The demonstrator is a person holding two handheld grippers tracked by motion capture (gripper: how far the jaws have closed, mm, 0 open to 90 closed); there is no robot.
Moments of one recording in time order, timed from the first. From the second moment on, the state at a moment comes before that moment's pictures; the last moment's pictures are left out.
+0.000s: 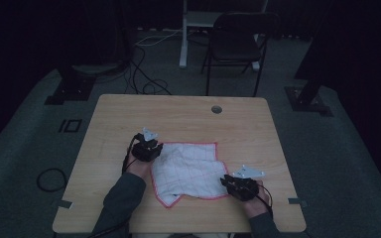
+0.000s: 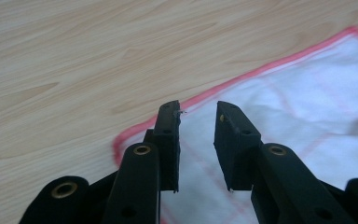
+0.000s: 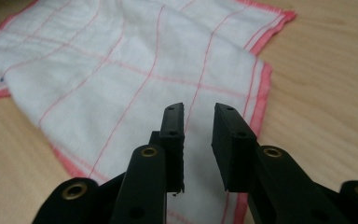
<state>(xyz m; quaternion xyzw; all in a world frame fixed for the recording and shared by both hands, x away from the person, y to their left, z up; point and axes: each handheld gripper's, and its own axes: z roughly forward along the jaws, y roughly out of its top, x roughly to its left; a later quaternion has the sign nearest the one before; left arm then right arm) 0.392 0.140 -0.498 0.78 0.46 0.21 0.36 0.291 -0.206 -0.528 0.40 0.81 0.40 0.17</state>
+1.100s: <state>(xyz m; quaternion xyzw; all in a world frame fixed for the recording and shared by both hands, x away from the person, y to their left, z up) 0.306 0.128 -0.493 0.81 0.39 0.15 0.41 0.381 -0.171 -0.527 0.39 0.82 0.36 0.20</state>
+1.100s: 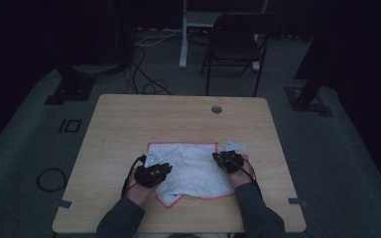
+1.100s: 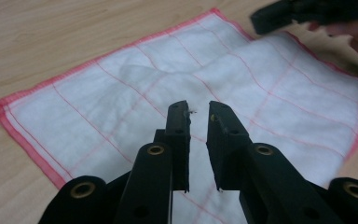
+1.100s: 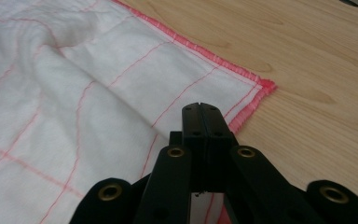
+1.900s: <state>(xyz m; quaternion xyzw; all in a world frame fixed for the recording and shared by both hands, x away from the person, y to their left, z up) 0.246 0.123 -0.536 0.85 0.36 0.08 0.37 0.401 -0.169 -0.539 0.41 0.83 0.34 0.18</state>
